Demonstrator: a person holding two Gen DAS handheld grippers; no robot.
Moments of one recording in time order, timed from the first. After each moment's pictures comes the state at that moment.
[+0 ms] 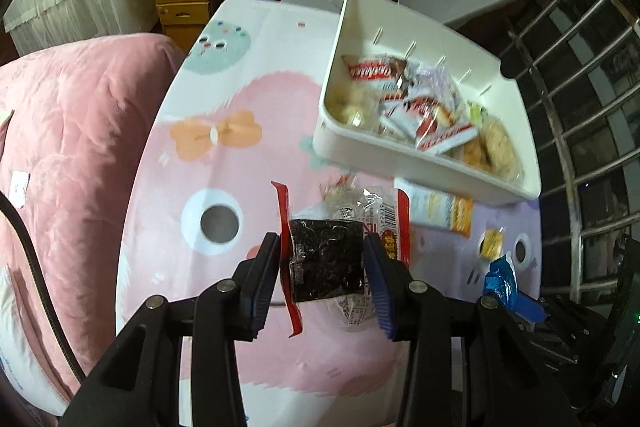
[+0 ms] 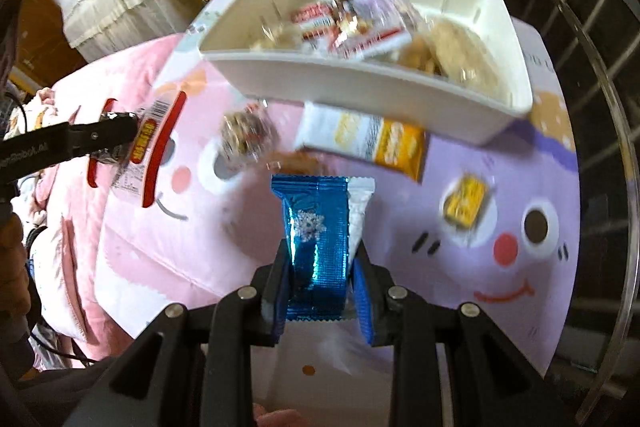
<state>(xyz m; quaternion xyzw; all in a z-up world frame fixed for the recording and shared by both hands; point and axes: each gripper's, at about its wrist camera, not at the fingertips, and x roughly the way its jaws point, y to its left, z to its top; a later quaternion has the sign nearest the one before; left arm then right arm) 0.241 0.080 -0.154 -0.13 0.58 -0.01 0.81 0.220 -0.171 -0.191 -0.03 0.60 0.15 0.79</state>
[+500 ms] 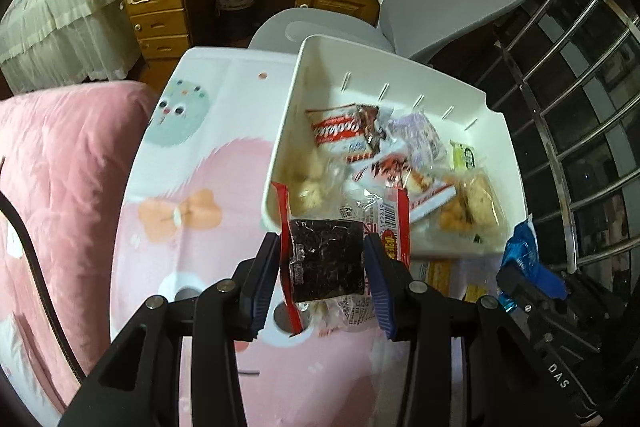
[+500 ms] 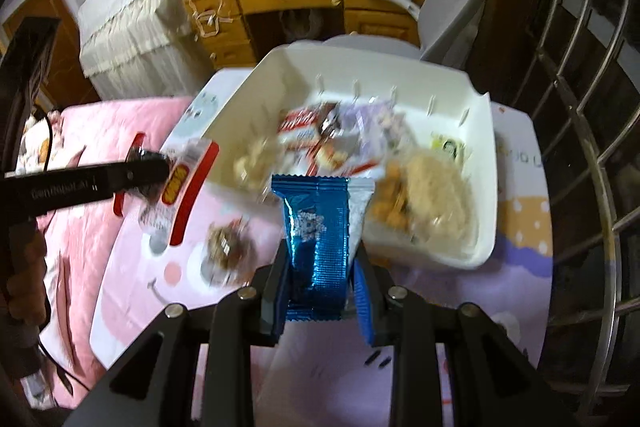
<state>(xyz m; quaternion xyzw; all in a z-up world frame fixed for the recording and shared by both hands) 0.318 0.043 -0.137 -0.10 0.55 -0.03 0.83 0.281 -0.191 -0.148 -0.03 0.50 0.16 0.85</state>
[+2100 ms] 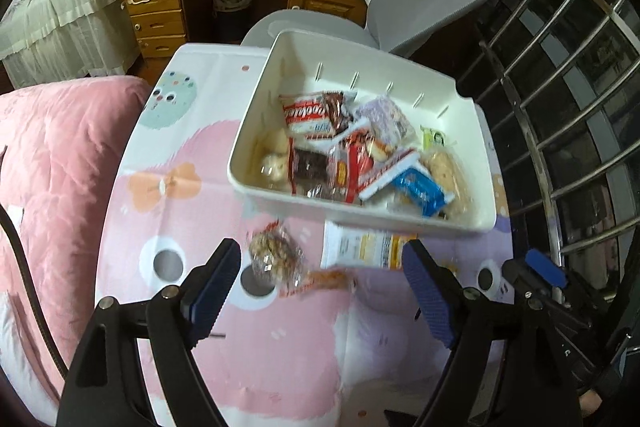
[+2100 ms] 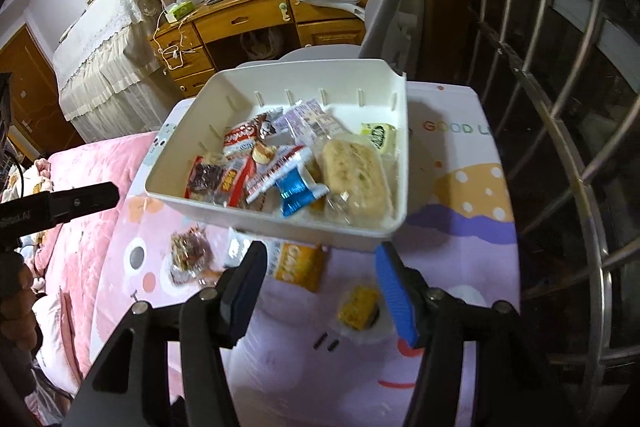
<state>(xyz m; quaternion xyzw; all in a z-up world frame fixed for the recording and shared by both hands) 0.265 0.007 -0.114 -0.11 0.55 -0.03 0.83 0.257 -0.274 -0.147 0.03 0.49 0.11 0.87</state>
